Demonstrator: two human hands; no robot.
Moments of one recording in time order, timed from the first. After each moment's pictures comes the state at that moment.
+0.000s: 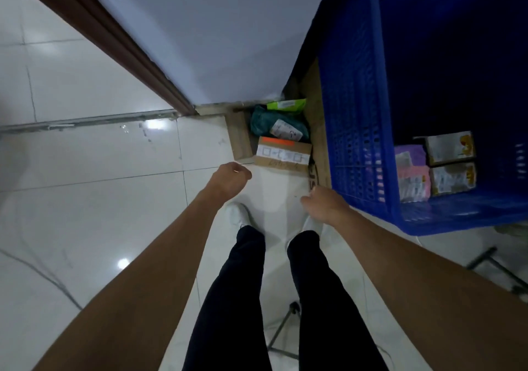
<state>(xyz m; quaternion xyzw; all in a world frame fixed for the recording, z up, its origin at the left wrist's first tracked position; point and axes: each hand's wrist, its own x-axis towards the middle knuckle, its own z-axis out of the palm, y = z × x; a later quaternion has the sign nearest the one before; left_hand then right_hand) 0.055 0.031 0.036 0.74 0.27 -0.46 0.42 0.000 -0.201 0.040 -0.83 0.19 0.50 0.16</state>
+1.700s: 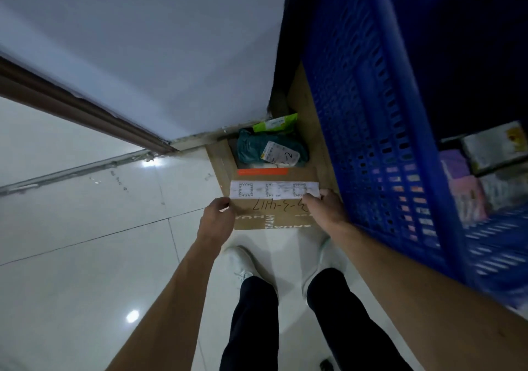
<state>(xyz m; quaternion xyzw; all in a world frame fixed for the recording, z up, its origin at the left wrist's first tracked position) 0.067 0.012 -0.104 0.76 0.30 -0.38 0.44 0.038 -0.224 -0.119 -0.74 0.45 0.30 0.41</state>
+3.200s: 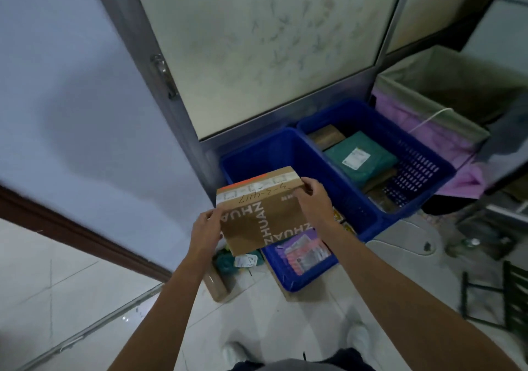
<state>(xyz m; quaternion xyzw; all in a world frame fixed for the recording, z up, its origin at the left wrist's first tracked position) 0.048 -0.156 0.392 0.78 0.13 -0.21 0.58 -0.022 -0.391 0.393 -0.74 0.32 -0.08 0.59</state>
